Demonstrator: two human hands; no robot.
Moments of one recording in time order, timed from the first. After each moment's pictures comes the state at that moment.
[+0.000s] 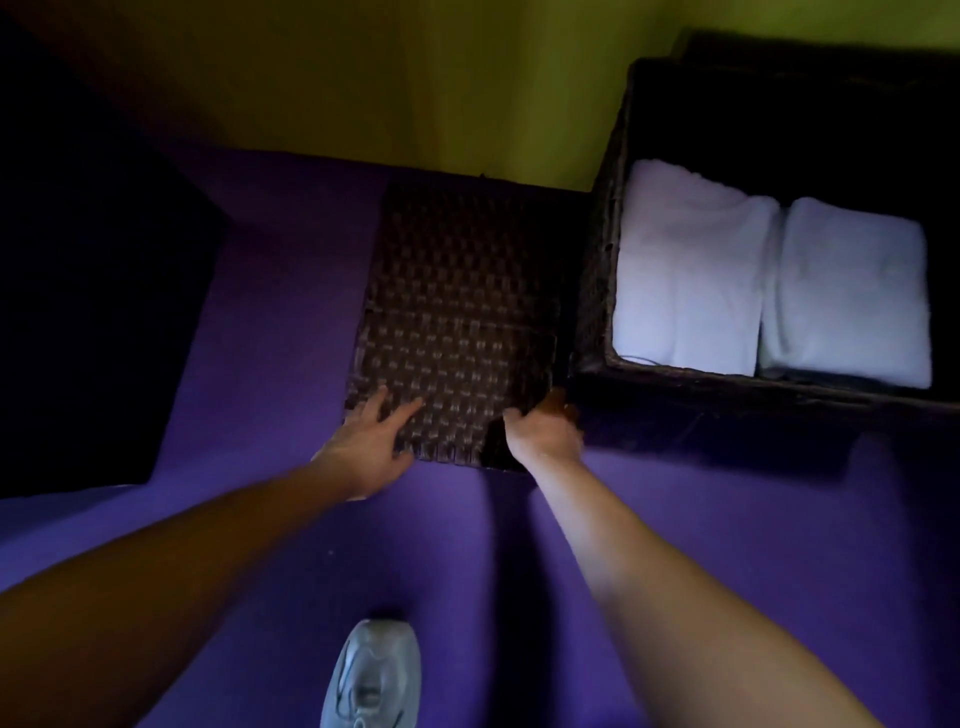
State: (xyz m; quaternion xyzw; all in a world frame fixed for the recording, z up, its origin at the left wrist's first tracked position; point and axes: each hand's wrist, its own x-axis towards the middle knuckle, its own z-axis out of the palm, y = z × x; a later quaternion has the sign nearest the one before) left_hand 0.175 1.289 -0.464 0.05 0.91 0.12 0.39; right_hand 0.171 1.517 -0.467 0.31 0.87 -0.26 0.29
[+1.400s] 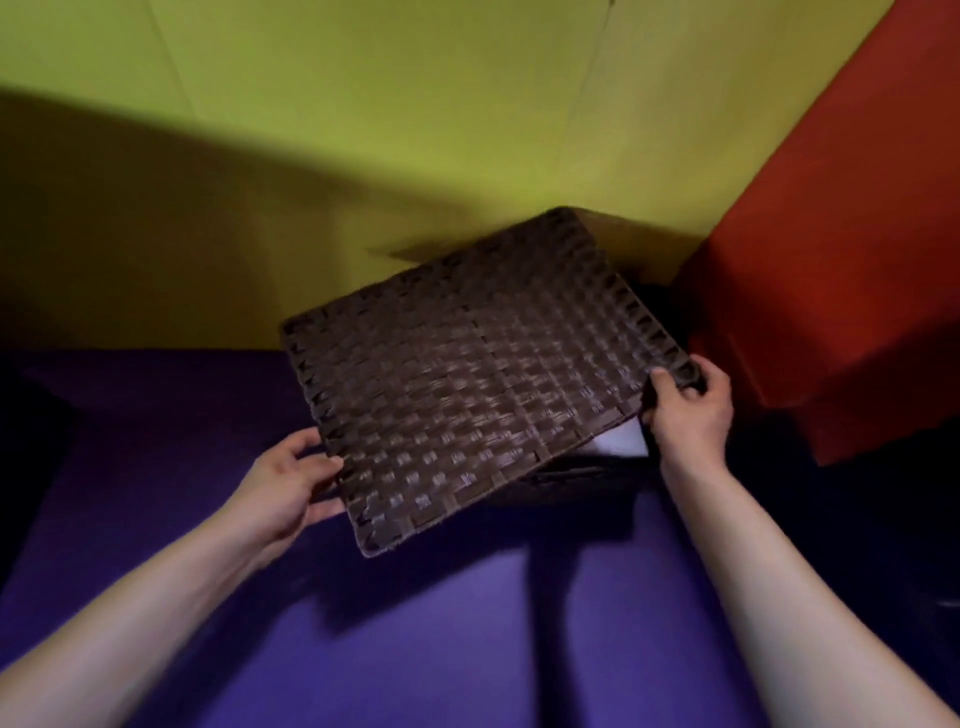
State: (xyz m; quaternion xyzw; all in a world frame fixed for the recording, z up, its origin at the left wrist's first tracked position) left_hand 0.127 1.411 -0.286 -0.18 0.62 0.72 0.26; right_hand 0.165 1.790 -0.248 0.42 0.68 -0.54 -0.27
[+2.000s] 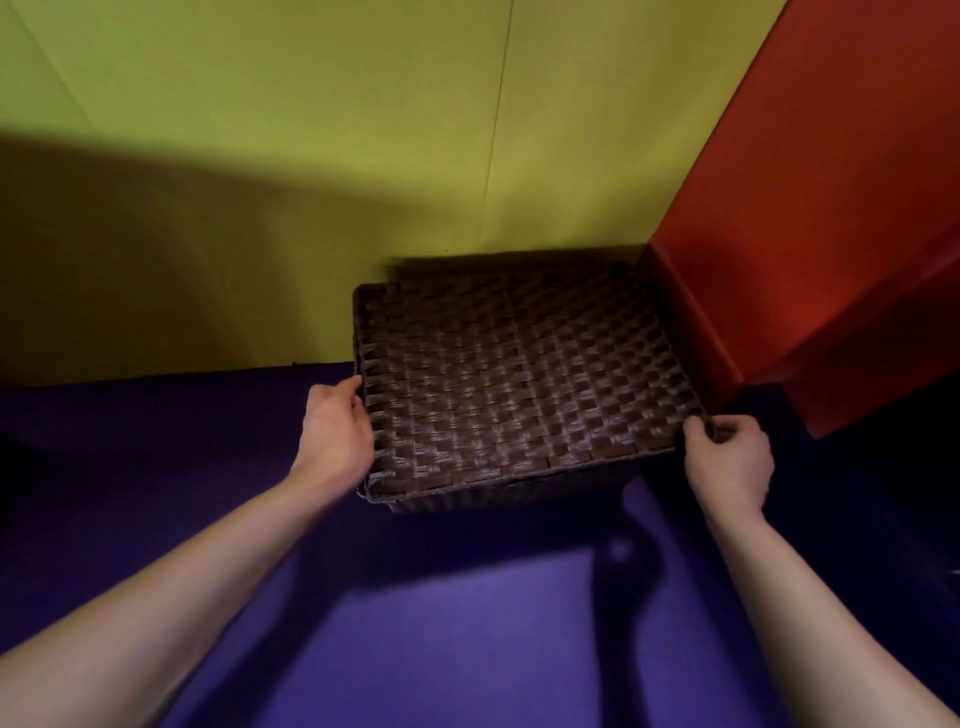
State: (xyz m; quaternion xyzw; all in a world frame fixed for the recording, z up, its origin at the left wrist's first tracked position) left_hand 0.069 1.503 -0.308 0.05 0.92 0.38 0.07; right_hand 0.226 1.866 -0.299 0.50 0.77 -0.33 -0.21
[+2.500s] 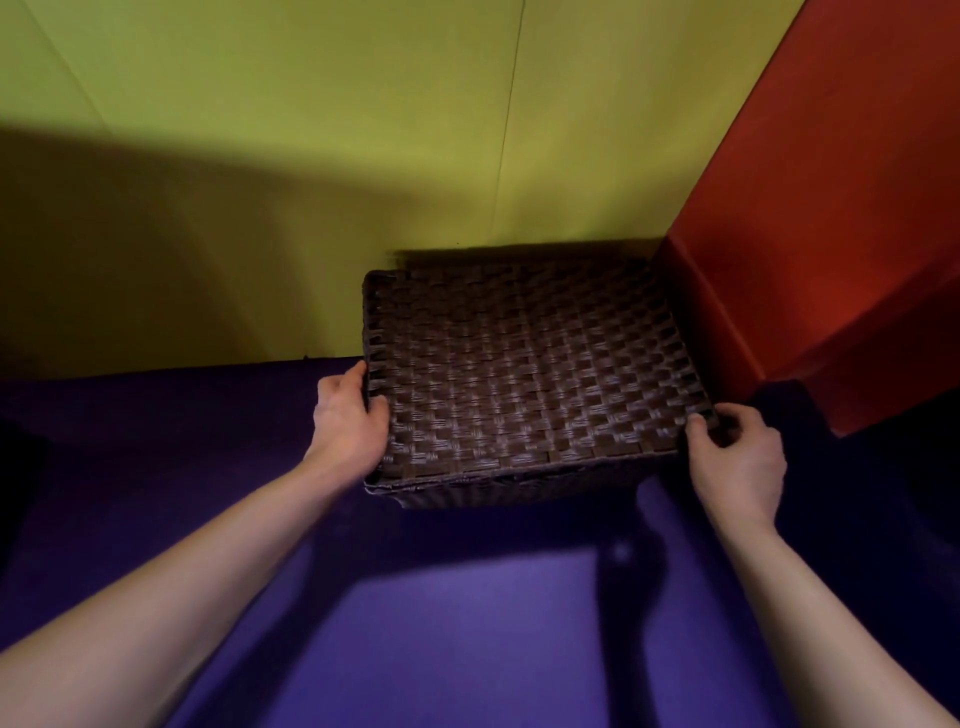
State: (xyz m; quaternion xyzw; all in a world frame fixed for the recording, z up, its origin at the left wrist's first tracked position) left_hand 0.063 1.503 -0.309 0.00 0.91 0.40 0.14; right_hand 0.231 1.853 -0.297 0.46 0.81 -0.30 -0.20
